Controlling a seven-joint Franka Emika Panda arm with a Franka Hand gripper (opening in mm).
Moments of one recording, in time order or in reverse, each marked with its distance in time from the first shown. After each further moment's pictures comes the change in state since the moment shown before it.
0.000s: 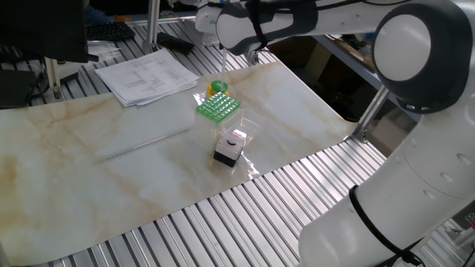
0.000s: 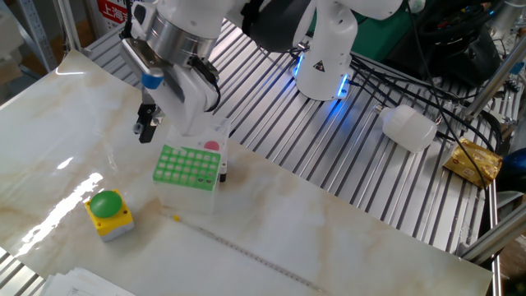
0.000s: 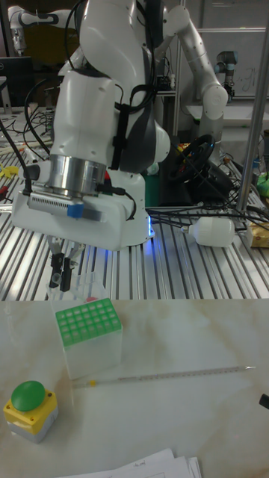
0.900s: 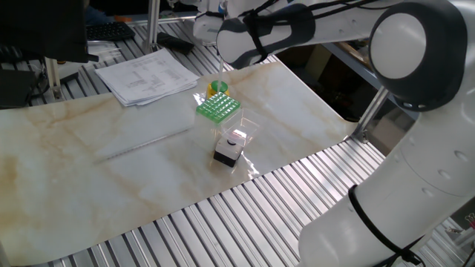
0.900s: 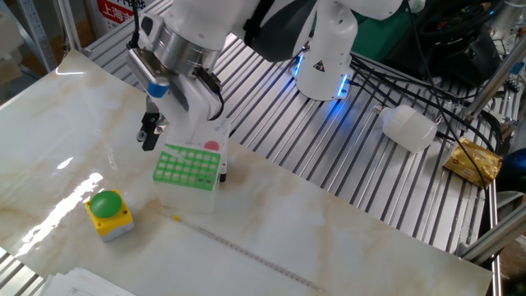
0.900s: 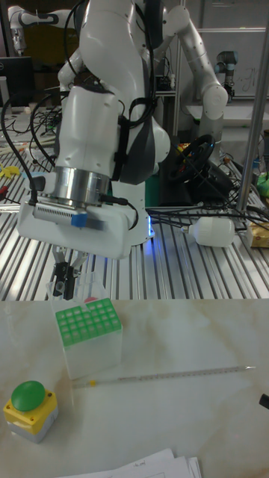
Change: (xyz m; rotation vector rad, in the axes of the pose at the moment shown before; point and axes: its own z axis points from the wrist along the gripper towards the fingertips) arm 0.010 0.004 0.014 -0.013 -0.035 0.017
